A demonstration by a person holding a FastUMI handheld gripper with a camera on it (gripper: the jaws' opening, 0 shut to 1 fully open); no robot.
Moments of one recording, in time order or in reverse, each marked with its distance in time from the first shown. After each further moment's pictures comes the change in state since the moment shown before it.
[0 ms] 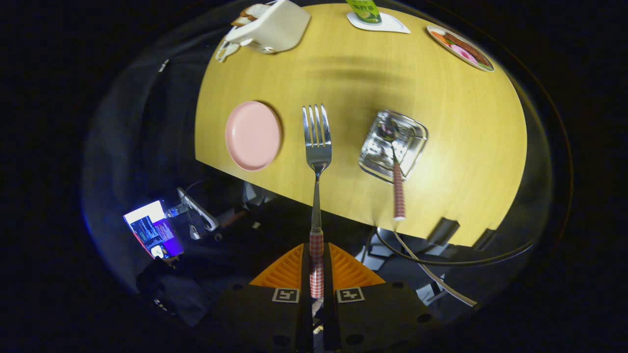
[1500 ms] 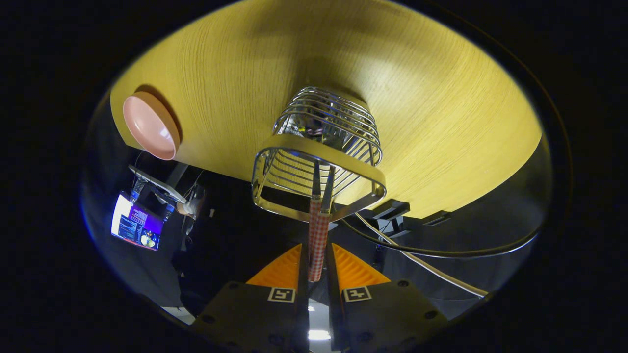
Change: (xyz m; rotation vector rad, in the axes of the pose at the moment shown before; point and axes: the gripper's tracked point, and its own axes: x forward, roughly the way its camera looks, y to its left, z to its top) arm 0.031 -0.081 0.066 0.065 0.593 -0.210
